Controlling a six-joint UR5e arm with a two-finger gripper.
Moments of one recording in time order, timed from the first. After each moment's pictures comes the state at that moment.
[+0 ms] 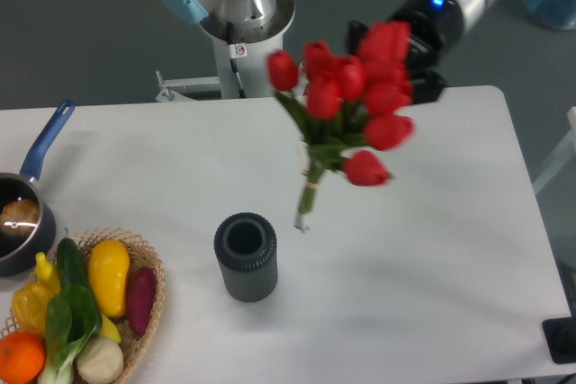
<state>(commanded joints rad) 2.98 -1.85 -1.73 -0.89 -0.10 1.17</state>
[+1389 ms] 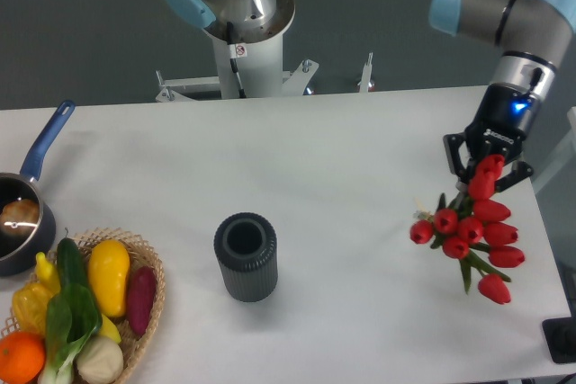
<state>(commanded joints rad) 2.99 -2.00 -1.51 -1.01 0.69 1.15</state>
